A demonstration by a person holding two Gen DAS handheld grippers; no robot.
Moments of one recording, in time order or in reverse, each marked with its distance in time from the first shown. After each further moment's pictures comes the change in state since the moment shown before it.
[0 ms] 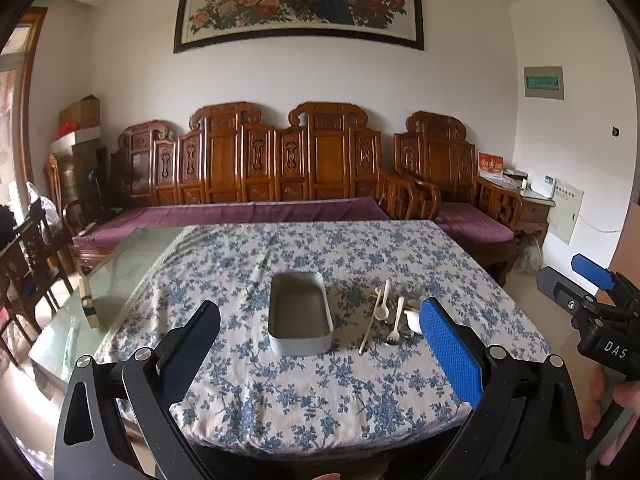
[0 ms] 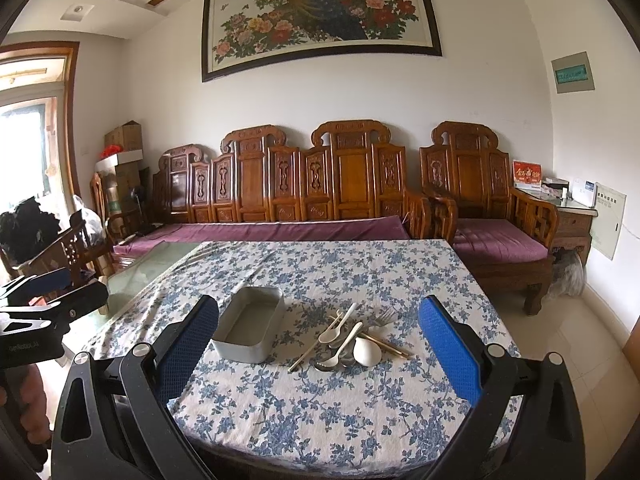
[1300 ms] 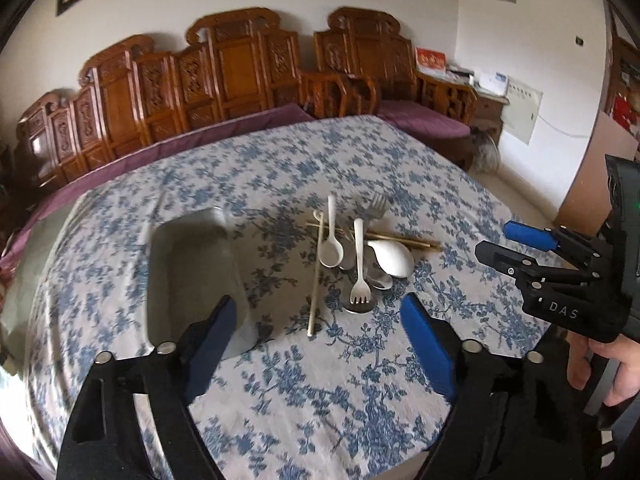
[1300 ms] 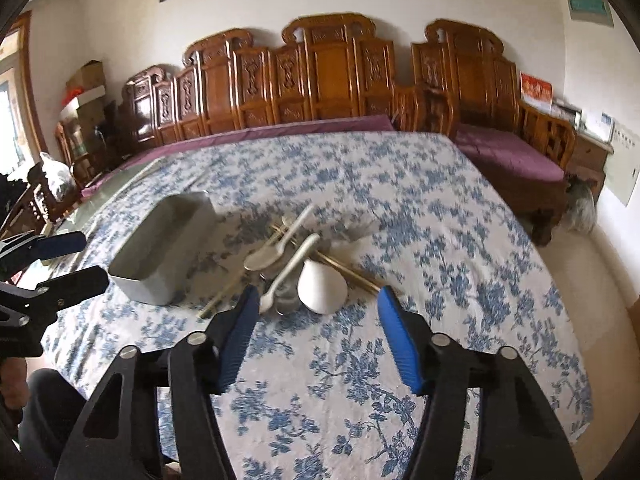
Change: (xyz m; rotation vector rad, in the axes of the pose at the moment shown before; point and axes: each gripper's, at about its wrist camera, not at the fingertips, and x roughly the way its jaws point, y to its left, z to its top) left arm 0.230 -0.071 -0.042 0.216 0.321 -0.233; right arm 0.207 -0.095 -0.097 0.051 0.343 -0.025
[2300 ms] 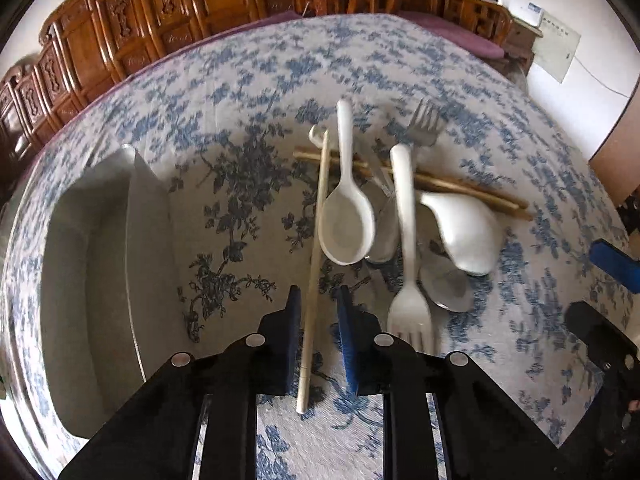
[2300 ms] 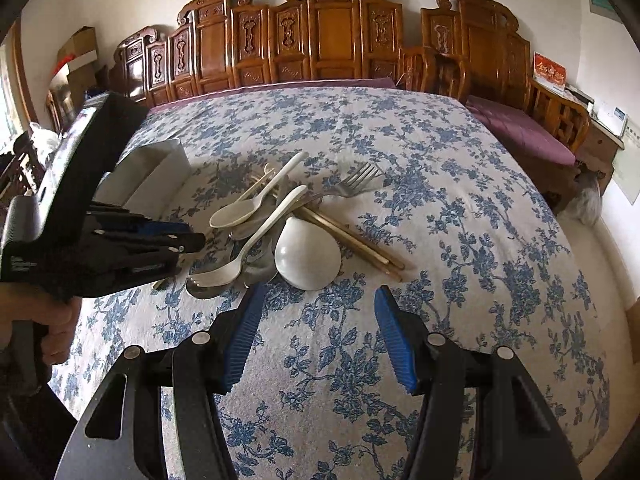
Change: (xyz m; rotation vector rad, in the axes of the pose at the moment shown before) left arm 0.181 0.001 0.013 0.002 0.330 0.029; right arm 0.070 -0.005 -0.018 -0.049 0.124 -0.018
